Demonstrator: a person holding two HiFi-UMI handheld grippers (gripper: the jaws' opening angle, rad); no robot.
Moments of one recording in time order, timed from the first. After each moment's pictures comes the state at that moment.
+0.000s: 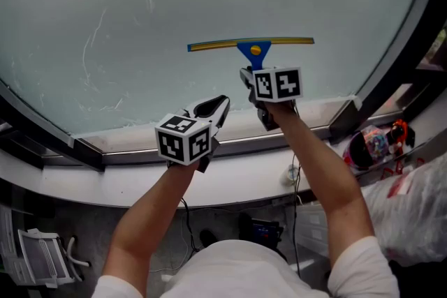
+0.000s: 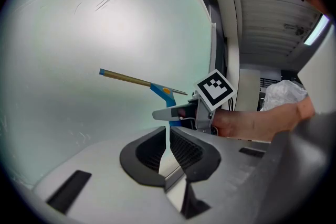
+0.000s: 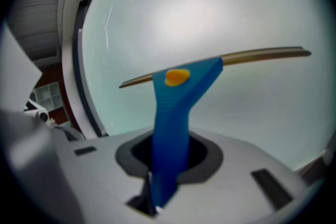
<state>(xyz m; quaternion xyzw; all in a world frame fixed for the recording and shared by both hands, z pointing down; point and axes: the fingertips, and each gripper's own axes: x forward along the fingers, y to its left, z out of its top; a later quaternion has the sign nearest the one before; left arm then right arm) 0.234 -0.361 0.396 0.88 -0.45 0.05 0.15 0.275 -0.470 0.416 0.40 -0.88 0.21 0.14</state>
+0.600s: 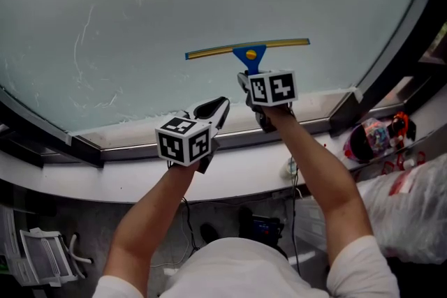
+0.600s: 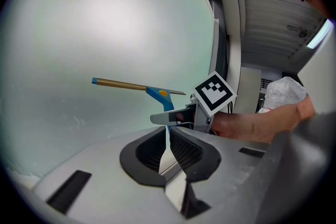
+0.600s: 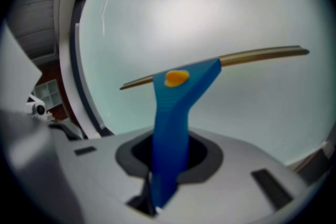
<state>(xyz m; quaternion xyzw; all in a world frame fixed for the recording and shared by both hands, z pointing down) 0.244 -0.359 0.426 0.88 -0.44 0.06 0.17 0.280 -0.464 0.462 0.40 -0.87 0.22 0.17</state>
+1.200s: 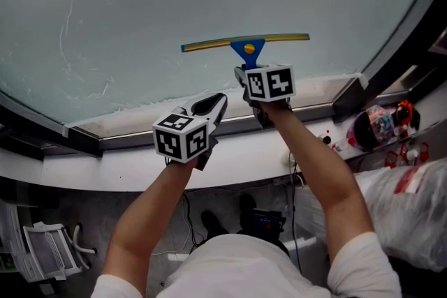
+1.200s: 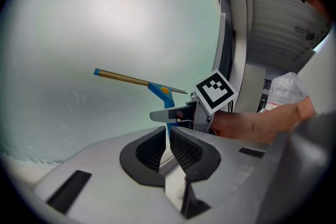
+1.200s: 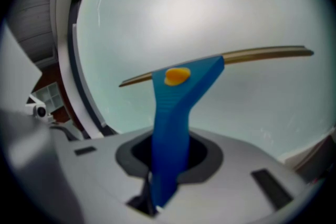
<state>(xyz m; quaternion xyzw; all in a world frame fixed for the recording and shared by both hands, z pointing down) 0.246 -0.357 0.471 0.87 -0.44 0.09 0.21 0.277 -0.462 0.508 0.39 -0.87 0.25 0.17</state>
